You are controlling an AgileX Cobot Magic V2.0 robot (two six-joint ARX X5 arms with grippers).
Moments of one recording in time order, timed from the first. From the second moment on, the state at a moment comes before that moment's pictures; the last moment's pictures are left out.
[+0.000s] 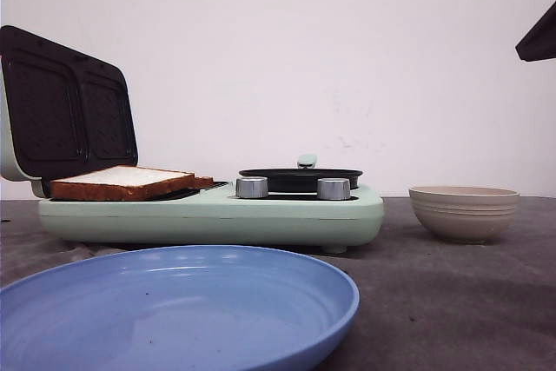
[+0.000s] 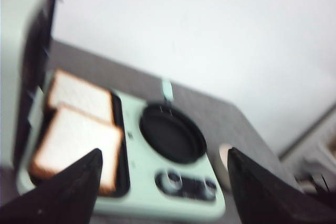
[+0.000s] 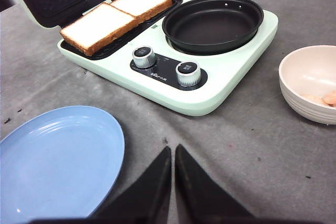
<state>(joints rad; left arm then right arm) -0.05 0.43 0.61 -0.24 0.37 -0.51 0.60 0.36 0.38 -0.35 -0.05 0.22</state>
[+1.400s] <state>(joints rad) 0.38 1.45 0.93 0.29 0.70 -0.85 0.60 0.36 0.38 -0.37 -0.06 0.22</state>
